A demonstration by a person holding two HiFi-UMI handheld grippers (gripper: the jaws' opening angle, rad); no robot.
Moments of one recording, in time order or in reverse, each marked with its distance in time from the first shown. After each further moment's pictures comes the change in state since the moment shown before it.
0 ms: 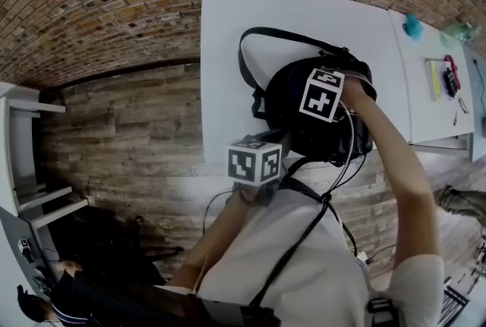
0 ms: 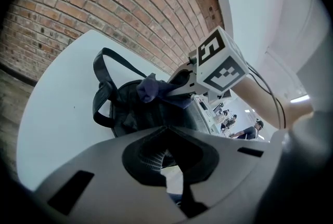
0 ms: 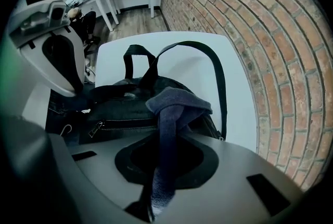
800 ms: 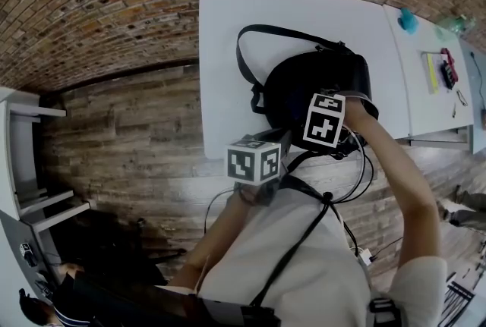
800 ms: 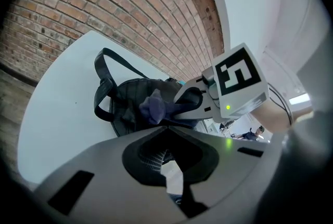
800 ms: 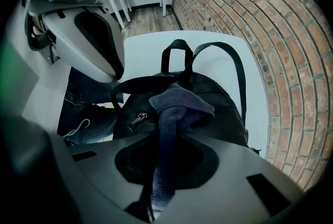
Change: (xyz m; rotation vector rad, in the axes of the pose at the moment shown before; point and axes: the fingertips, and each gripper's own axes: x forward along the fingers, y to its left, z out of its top) left arm -0.008 -0.007 -0.011 0.010 -0.008 -0.010; right arm -0.011 0.078 -0.015 -0.061 0.013 0.077
